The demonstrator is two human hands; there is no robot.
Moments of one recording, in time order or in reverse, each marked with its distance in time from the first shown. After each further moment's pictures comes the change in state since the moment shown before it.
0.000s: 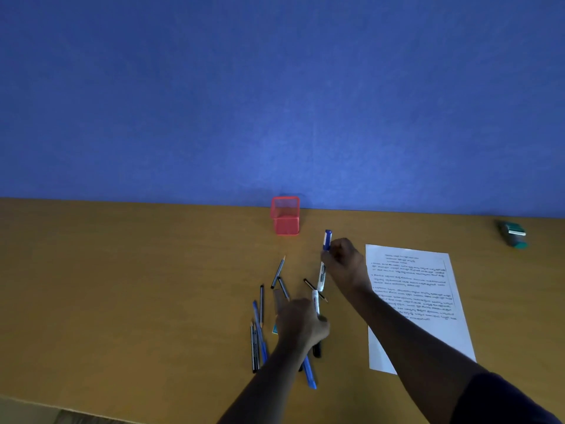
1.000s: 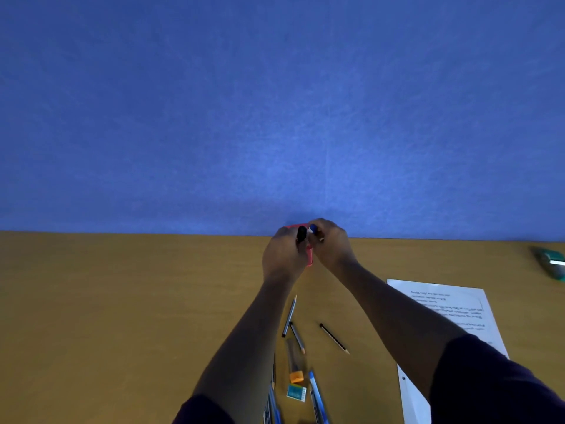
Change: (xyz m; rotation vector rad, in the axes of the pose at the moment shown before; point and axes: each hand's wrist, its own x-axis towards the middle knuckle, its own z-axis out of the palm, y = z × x) left_hand 0.168 -0.011 -0.140 -0.329 0.482 0.232; right_hand 0.138 -0.060 0.056 -0.112 -0.096 -0.162
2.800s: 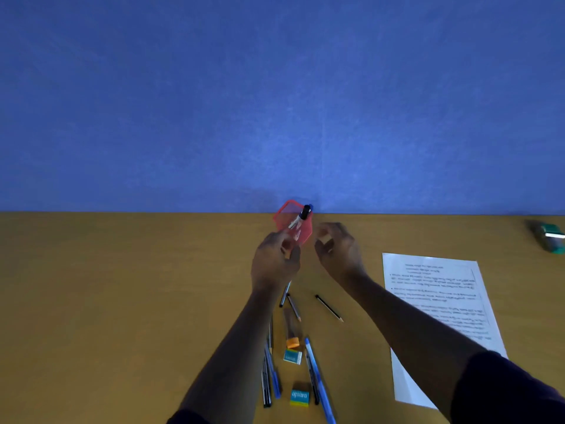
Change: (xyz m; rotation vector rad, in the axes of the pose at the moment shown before) left_hand -0.063 -0.030 0.011 -0.089 0.037 -0.040; right_hand -0.071 0.035 -0.003 -0.072 0.121 -0.179
